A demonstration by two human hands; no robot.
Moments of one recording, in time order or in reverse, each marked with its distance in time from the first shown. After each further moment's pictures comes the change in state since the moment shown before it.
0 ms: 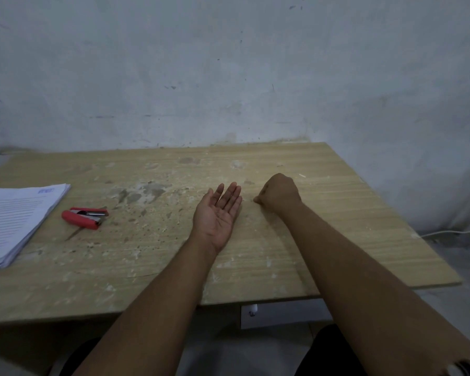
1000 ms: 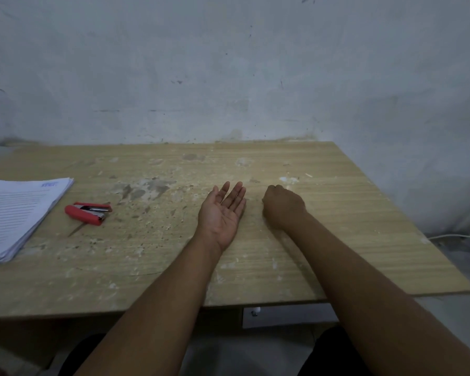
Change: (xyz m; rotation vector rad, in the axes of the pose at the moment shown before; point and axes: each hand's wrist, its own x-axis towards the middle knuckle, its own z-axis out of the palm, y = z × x) left_hand 0.005 0.001 -0.002 0.045 0.009 -0.021; right_hand -0.037 -0.004 -0.002 -0.448 -0.084 -0.237
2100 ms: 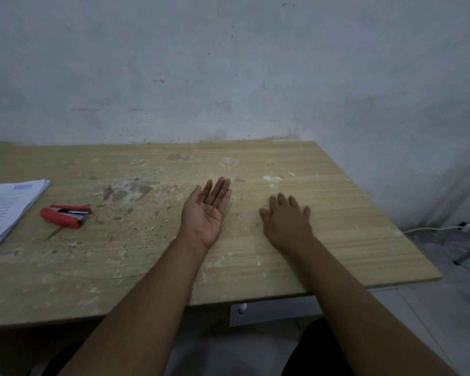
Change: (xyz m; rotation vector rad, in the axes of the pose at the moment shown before) left_hand -0.002 0.003 0.002 -0.180 -0.108 -0.018; right_hand -0.055 0.035 0.014 0.187 -0.068 0.181
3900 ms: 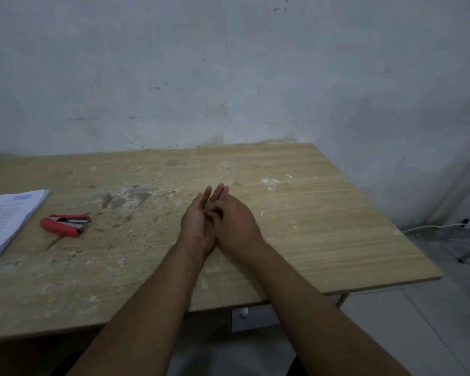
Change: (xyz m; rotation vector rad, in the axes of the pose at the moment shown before) left_hand -0.006 -0.005 0.006 0.082 0.079 -0.021; right_hand -0.018 -0.101 0.011 0.558 0.226 -0.372
